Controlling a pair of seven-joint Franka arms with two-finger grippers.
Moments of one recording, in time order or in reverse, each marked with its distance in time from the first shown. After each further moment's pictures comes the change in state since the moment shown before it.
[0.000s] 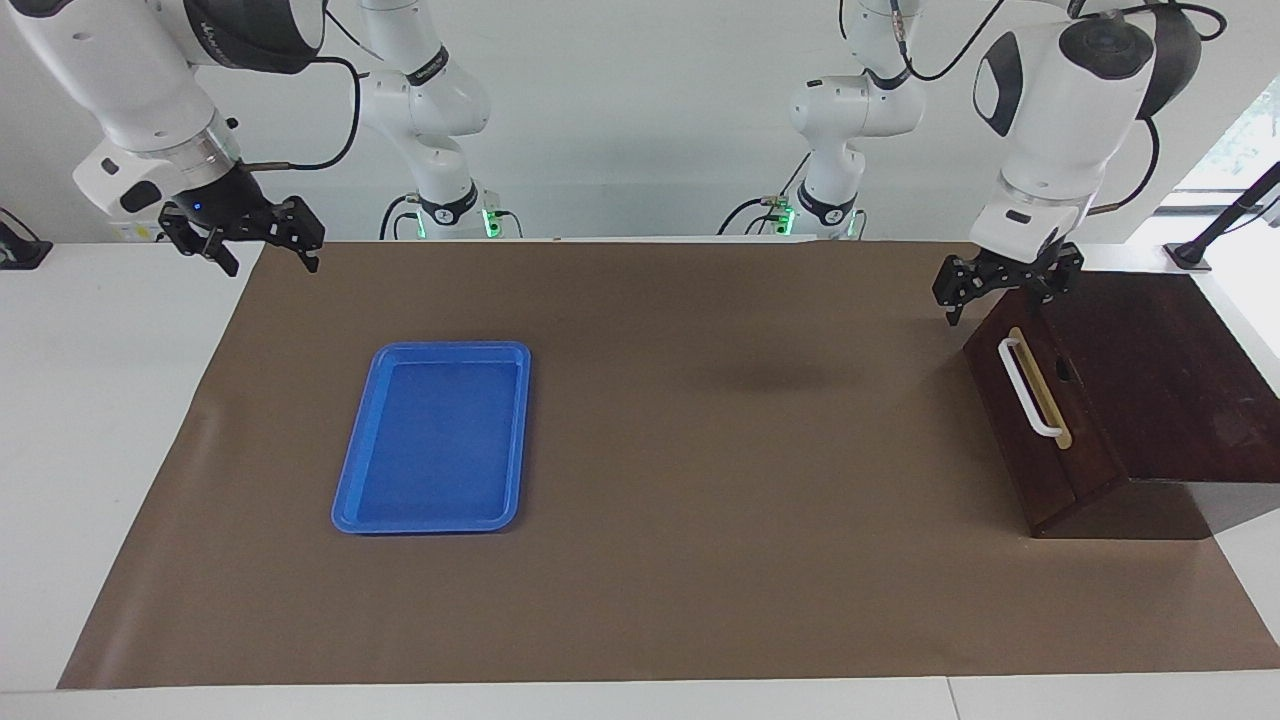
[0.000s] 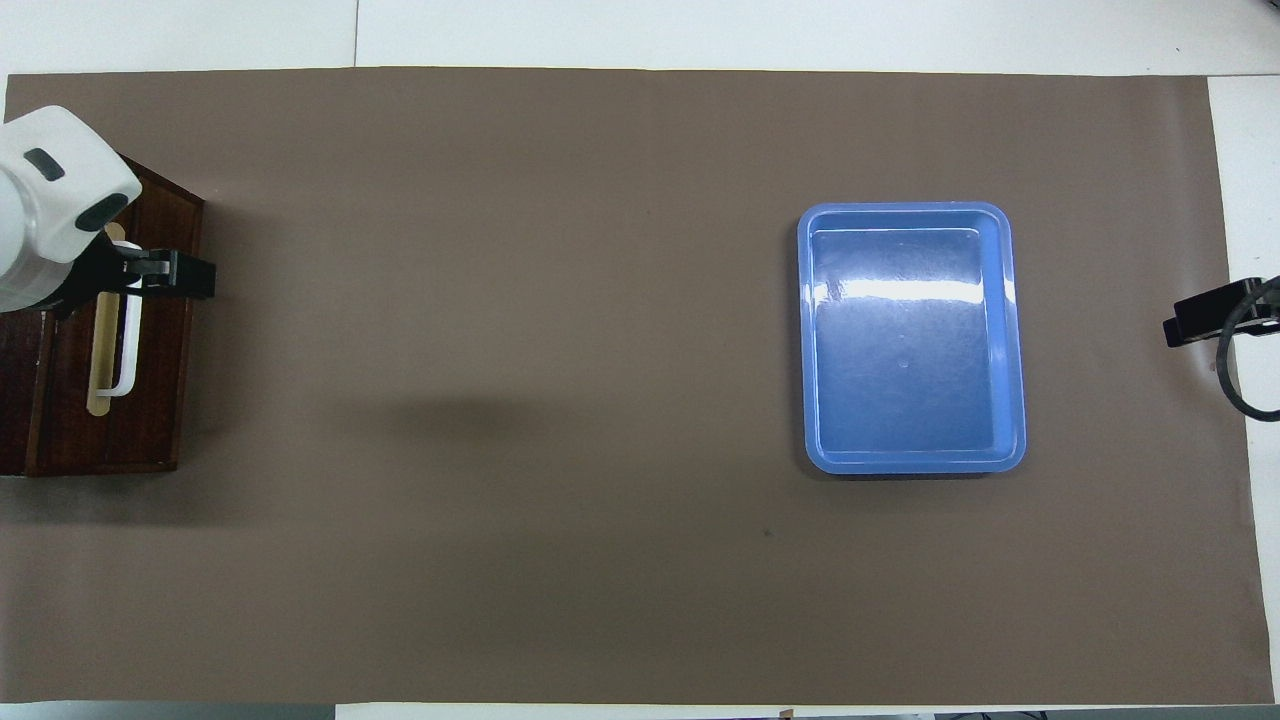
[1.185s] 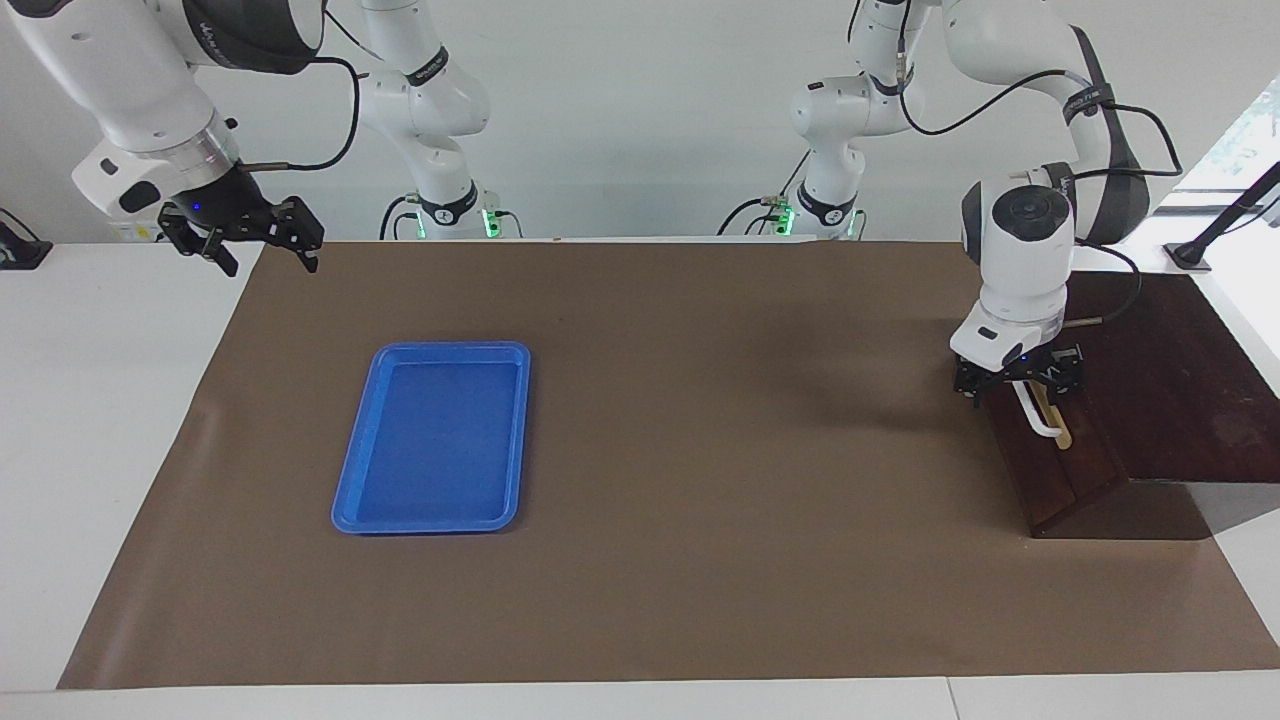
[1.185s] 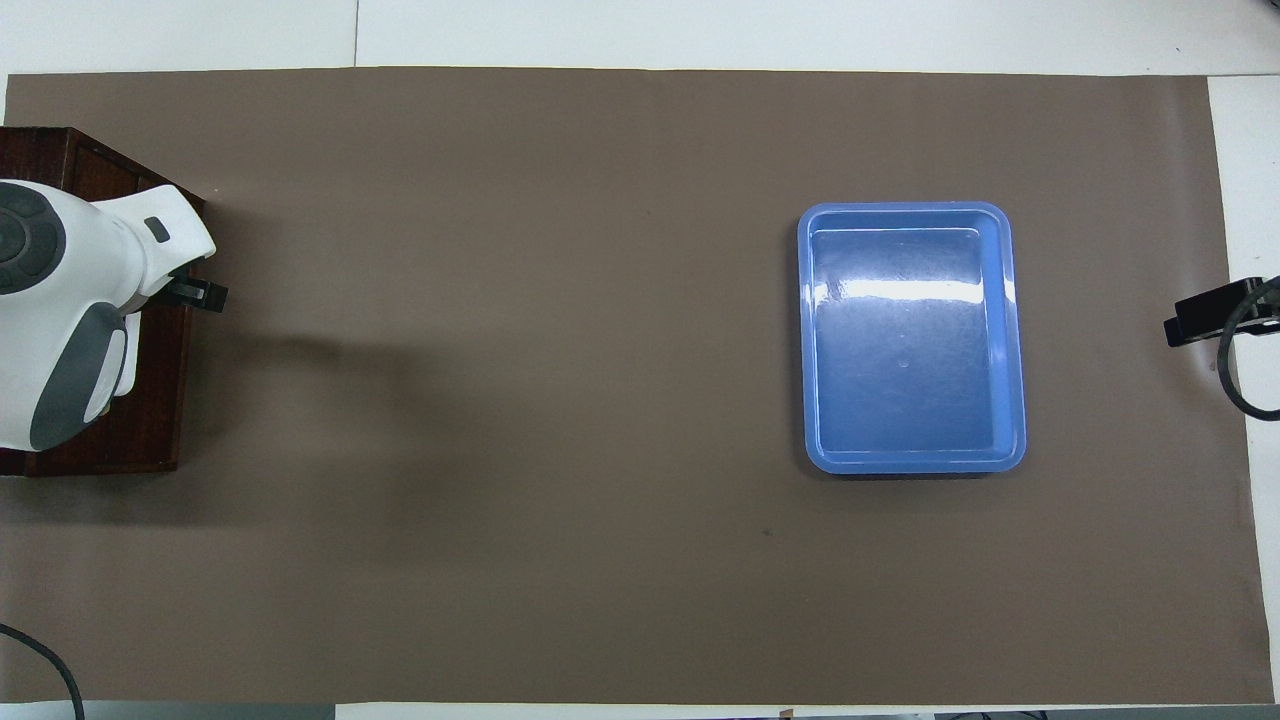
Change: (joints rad) left arm 0.107 0.116 0.016 -0.244 0.271 0.414 0.070; right arm -0.001 0.000 0.000 0.000 0.000 0.000 0.000
